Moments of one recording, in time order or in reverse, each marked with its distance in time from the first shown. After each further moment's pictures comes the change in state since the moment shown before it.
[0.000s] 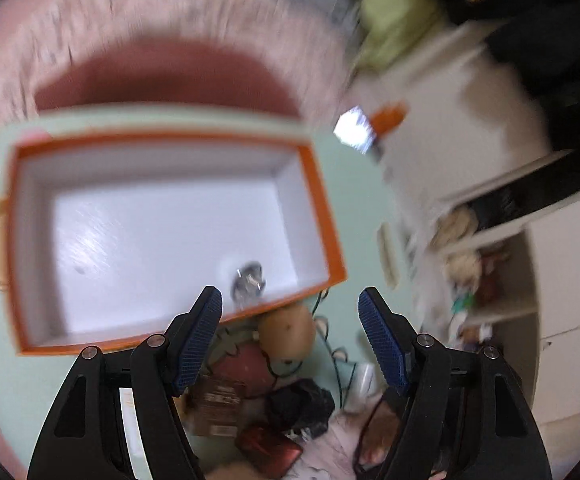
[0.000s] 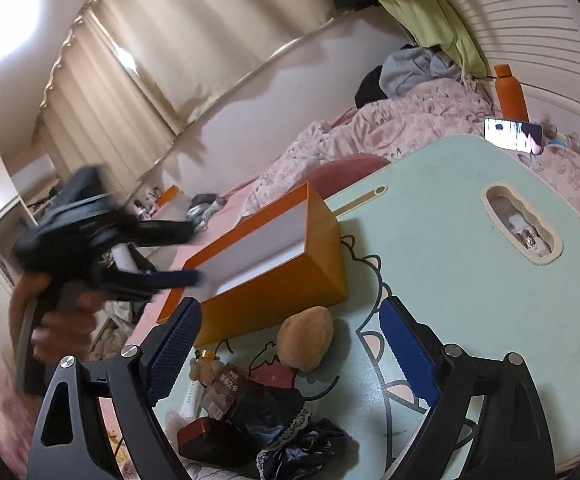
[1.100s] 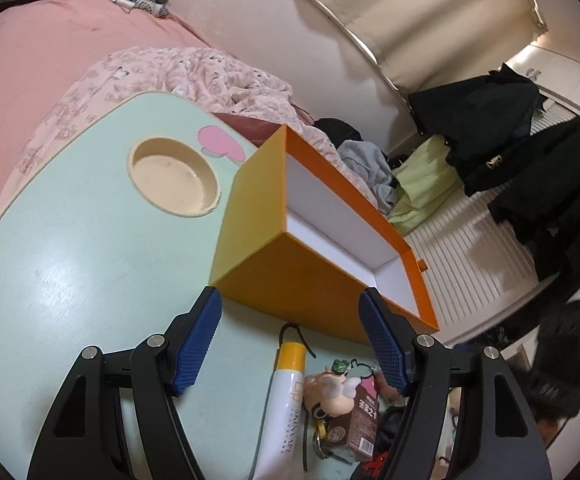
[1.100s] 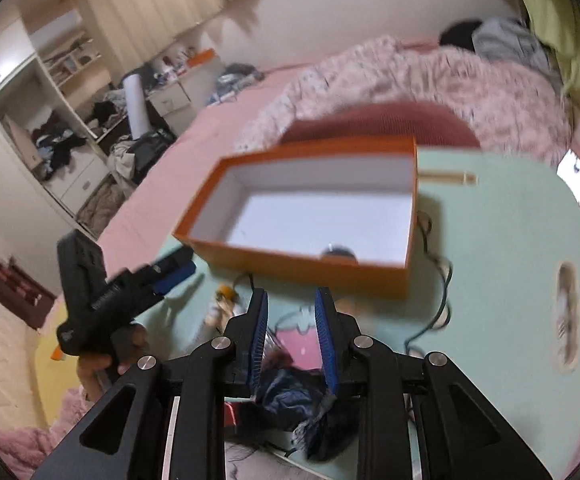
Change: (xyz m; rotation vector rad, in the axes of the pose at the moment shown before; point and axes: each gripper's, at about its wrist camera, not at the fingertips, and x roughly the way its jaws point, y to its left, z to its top) left arm -0.030 0.156 -0.150 -0.256 -0.717 -0.106; right arm 0.069 0.066 0.029 -0.302 0.485 0.012
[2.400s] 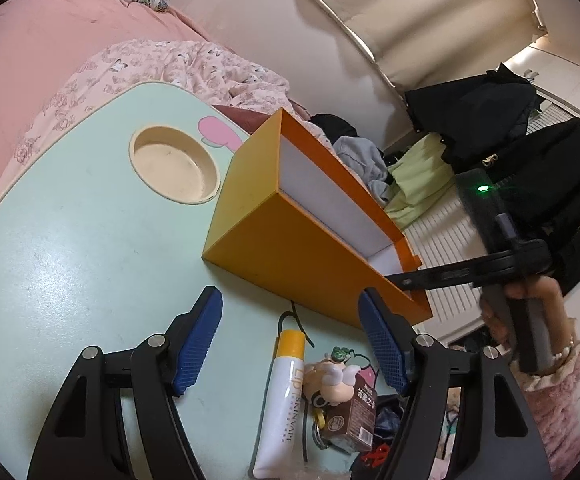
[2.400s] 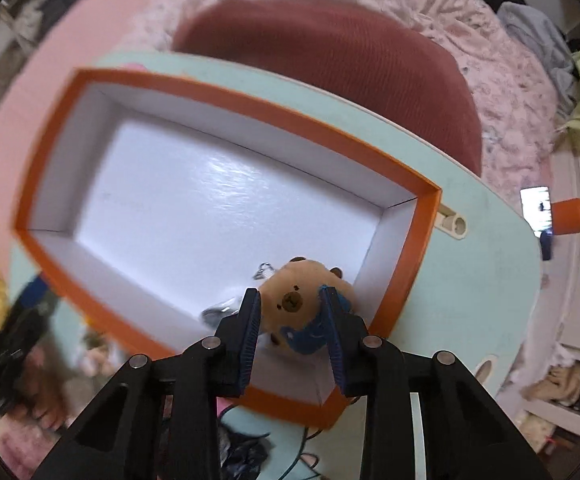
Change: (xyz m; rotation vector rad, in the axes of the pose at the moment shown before) left arm -0.002 0.001 -0.004 -0.003 0.007 -0.027; right arm 0.140 -0.010 0.094 -0.199 0.581 -0.460
